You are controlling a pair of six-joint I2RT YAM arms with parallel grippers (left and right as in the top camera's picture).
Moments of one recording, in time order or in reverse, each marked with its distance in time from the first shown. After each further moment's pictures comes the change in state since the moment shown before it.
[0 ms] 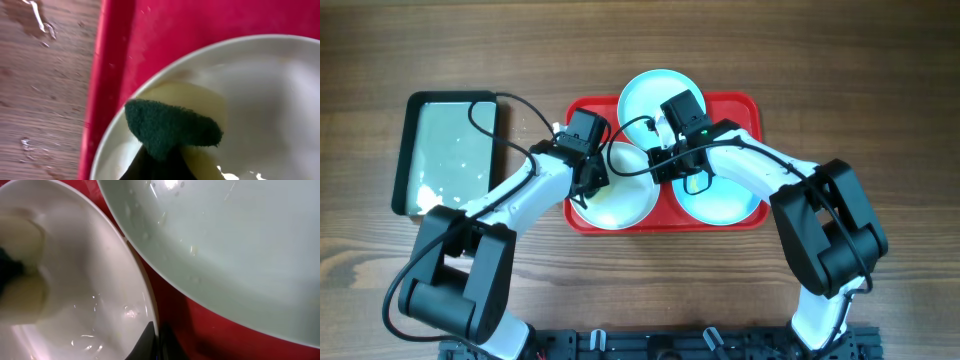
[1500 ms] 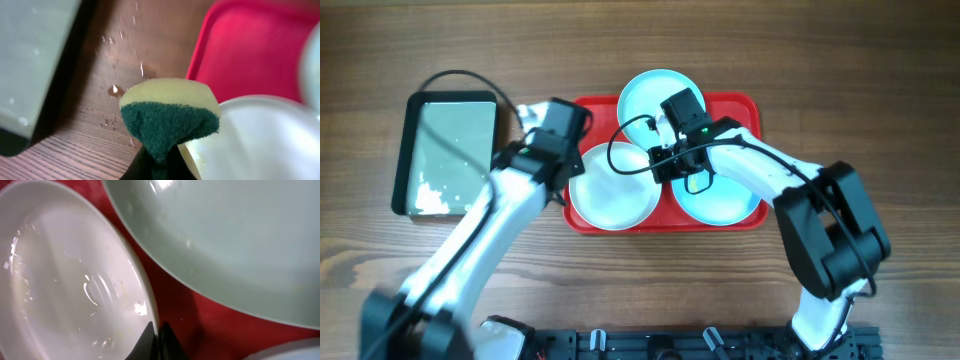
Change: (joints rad) left arm 0.034 -0.303 0.060 -0.188 -0.225 -0.008; right arm 0.003 -0.027 0.019 -0.051 0.015 -0.002
